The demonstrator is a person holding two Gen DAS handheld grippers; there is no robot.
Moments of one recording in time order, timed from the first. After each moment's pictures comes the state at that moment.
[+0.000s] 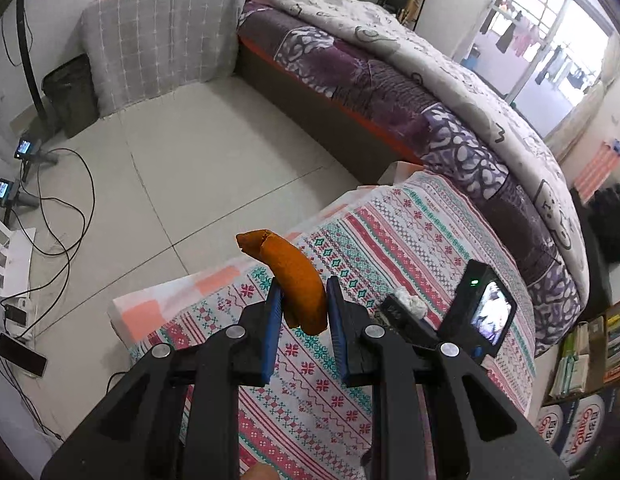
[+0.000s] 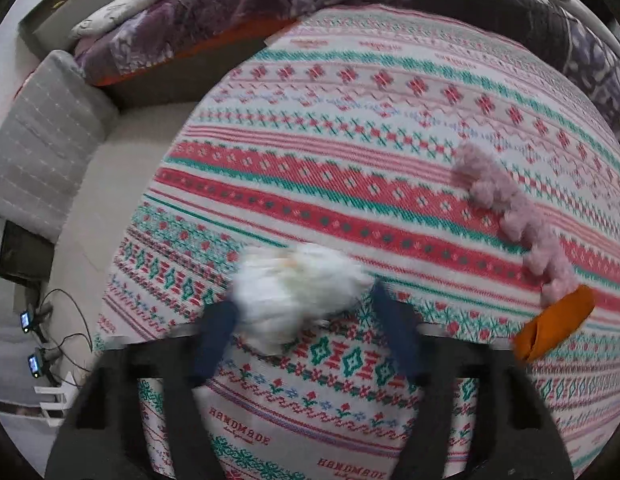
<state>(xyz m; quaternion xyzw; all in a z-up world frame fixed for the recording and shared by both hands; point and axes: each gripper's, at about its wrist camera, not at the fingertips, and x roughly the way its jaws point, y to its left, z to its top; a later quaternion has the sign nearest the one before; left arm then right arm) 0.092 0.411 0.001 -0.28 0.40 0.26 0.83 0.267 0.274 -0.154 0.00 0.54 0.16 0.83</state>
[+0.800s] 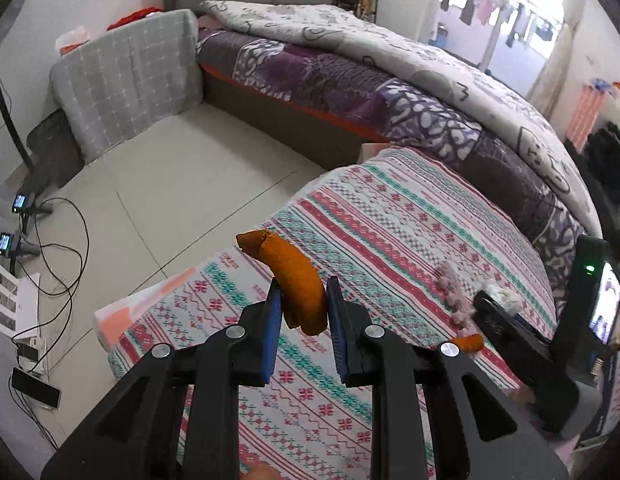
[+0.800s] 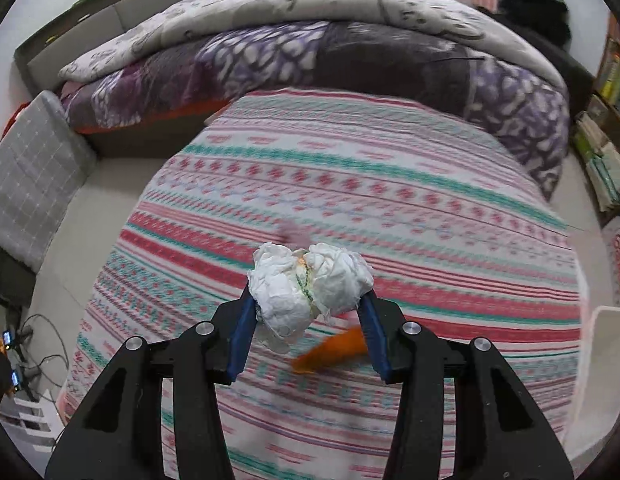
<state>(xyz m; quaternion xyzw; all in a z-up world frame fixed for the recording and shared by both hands) 0.124 0.322 -0.009 -0.18 0.40 0.24 0.87 0.253 0.146 -0.080 -0.01 0.46 0.09 0.88</state>
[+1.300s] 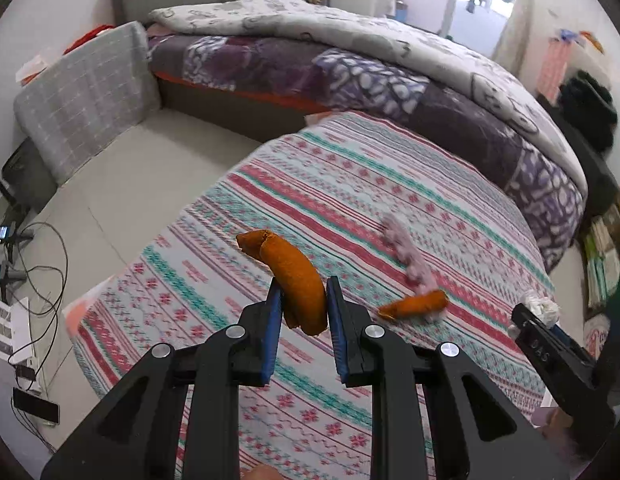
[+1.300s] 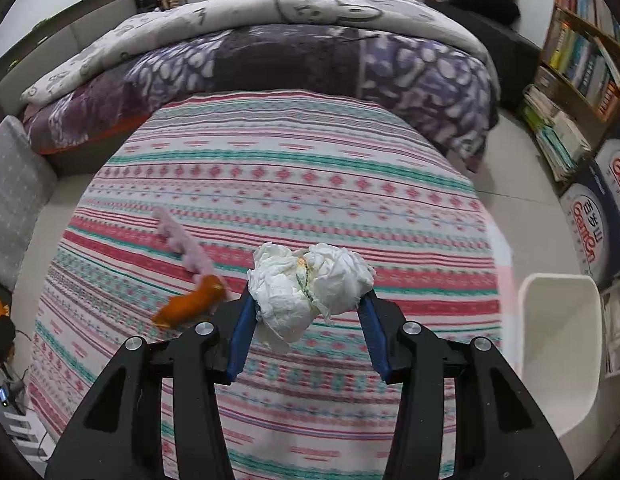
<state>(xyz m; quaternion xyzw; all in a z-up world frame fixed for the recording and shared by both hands) 0.147 0.240 -0.030 -0.13 0.43 0.18 0.87 0.227 0.029 -0.083 0.00 0.46 0.02 0.89</state>
